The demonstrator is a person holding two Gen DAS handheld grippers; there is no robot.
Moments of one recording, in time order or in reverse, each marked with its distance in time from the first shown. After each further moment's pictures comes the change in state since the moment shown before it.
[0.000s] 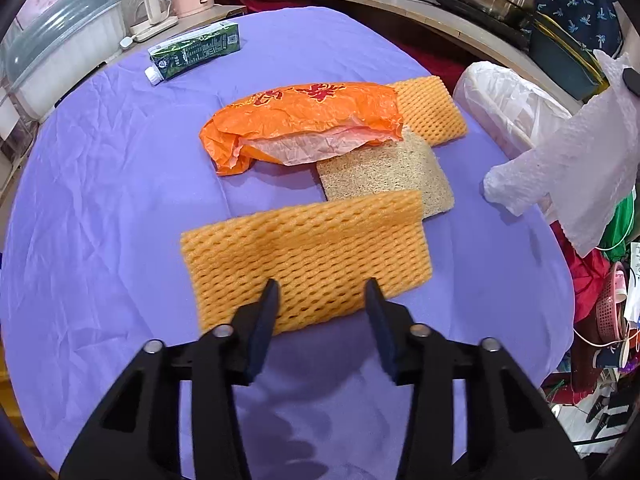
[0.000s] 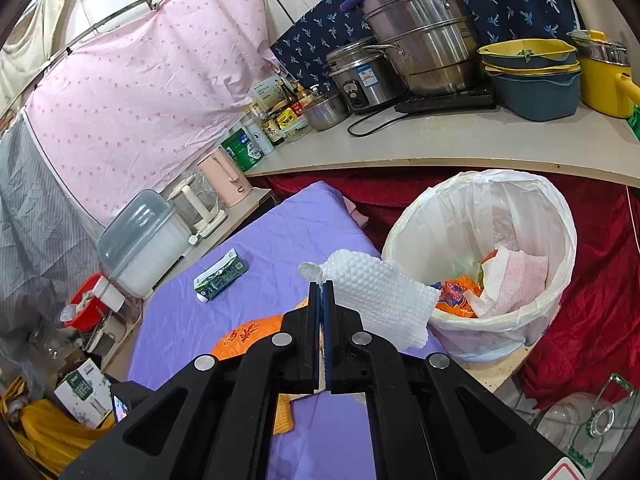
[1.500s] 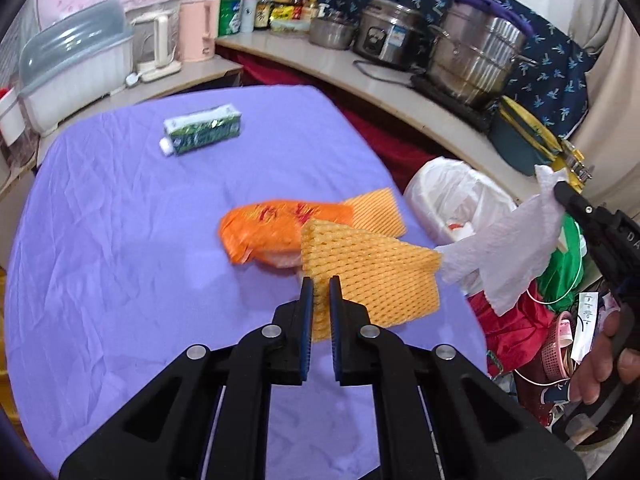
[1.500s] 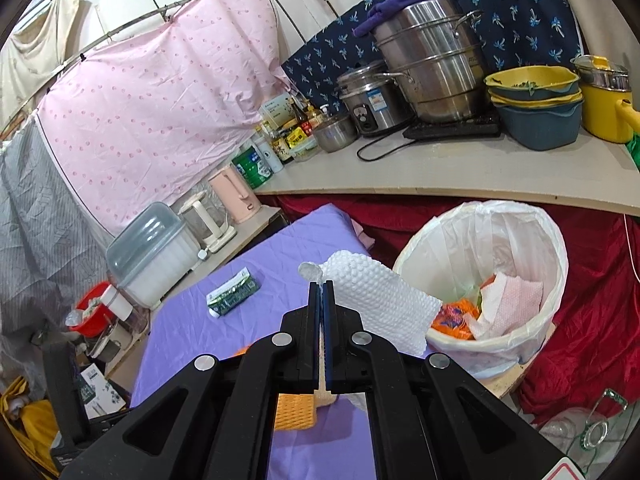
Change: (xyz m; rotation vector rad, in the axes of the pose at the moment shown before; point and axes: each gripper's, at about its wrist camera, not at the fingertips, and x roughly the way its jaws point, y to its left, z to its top) left arm -0.100 0.012 0.040 -0.074 -0.196 -0.147; right arm -0.028 0.011 0.021 -0.025 -0.070 0.015
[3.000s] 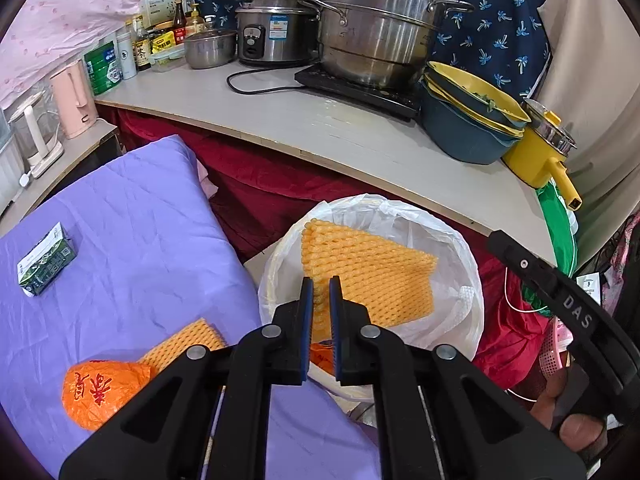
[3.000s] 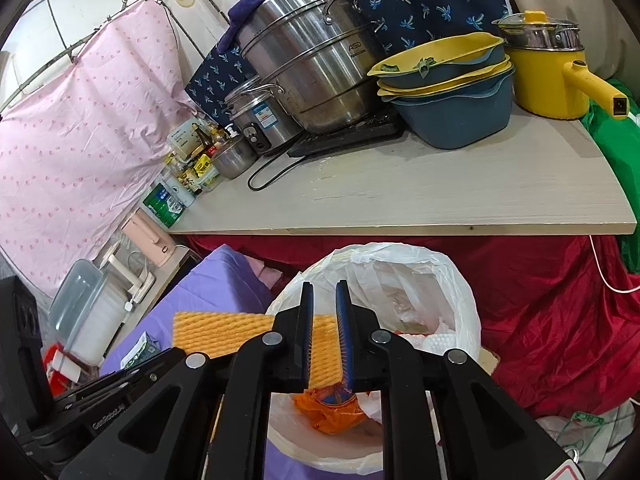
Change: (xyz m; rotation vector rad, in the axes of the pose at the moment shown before) left arm 0.135 -0.195 0.105 0.236 0.022 -0.084; right arm 0.061 -0.158 0.067 0.163 -0.007 -0.196
